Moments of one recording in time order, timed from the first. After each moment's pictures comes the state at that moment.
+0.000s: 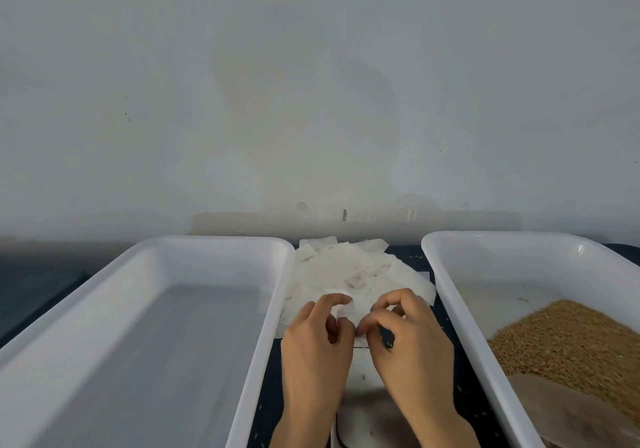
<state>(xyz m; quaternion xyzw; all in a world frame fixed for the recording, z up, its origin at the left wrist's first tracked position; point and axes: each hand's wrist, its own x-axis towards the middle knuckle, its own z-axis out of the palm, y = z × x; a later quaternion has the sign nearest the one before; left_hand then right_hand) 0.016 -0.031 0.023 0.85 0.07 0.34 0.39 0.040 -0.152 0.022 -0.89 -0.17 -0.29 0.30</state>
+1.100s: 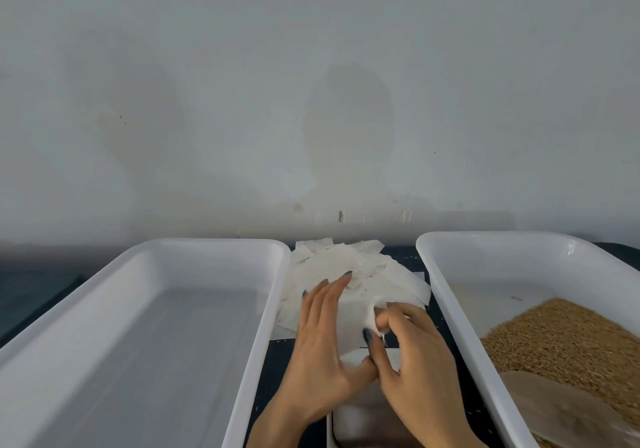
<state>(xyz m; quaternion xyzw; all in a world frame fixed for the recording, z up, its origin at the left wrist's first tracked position) 0.012 -0.020 0.017 0.87 -0.14 0.21 0.43 0.024 -0.168 0.015 -0.87 -0.19 -0.27 0.37</state>
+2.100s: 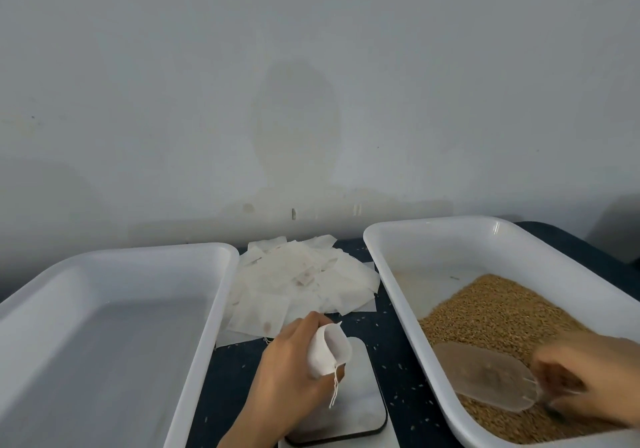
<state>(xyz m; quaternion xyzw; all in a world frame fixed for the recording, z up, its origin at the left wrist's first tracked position) 0.012 -0.041 0.007 0.91 -0.10 0.12 0.39 0.043 -0.461 0.022 -0.98 -0.17 0.03 -0.04</state>
